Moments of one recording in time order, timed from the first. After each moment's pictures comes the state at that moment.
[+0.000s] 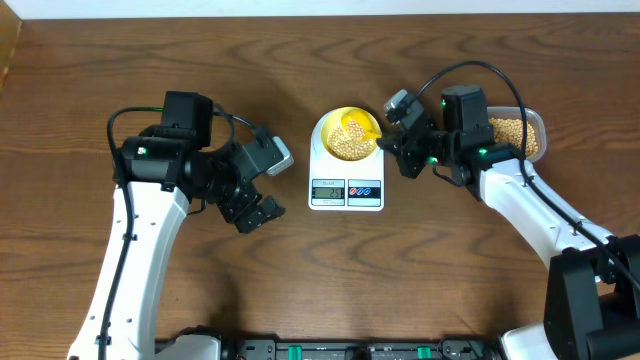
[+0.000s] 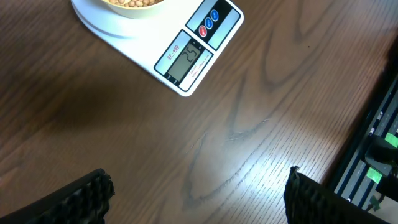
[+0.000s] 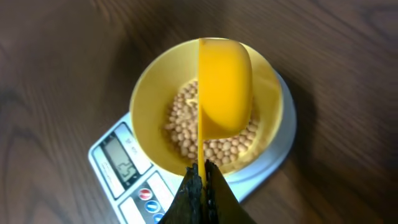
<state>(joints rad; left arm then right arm) -0.09 1.37 1.28 -1.26 0.49 0.85 0.27 1.65 1.00 -0.17 -0.58 -0.31</state>
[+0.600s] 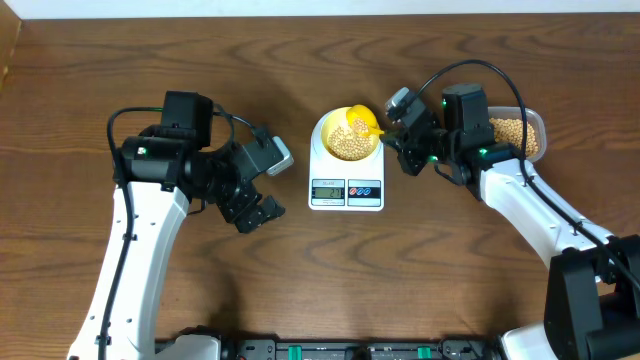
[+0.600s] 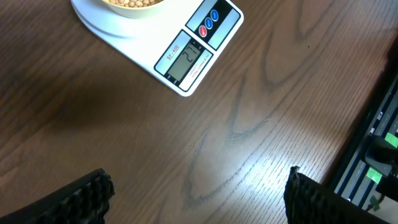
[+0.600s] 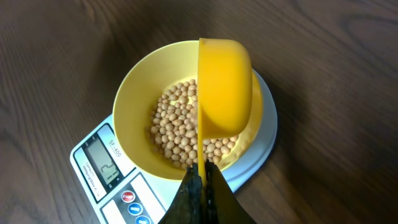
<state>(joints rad) -0.09 1.37 1.28 -1.26 0.49 0.85 0.27 1.65 1.00 -0.15 -0.55 -0.33</state>
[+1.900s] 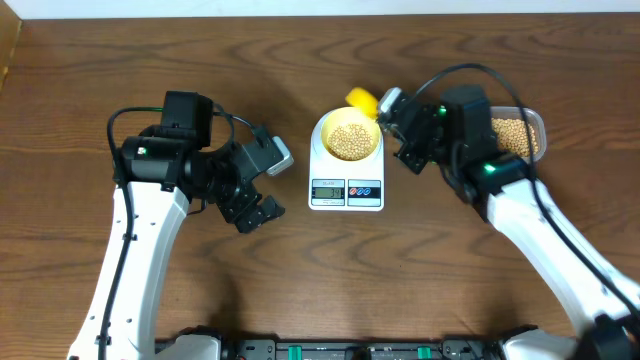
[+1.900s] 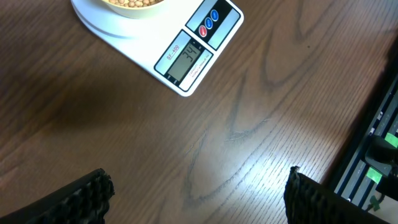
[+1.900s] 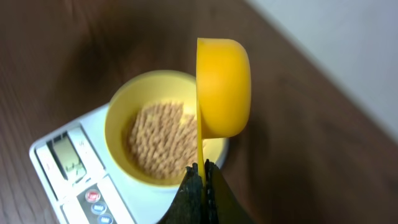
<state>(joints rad) -0.09 1.37 1.28 -1.26 0.49 0.85 0.35 1.44 1.00 -0.18 -0.33 -0.51</state>
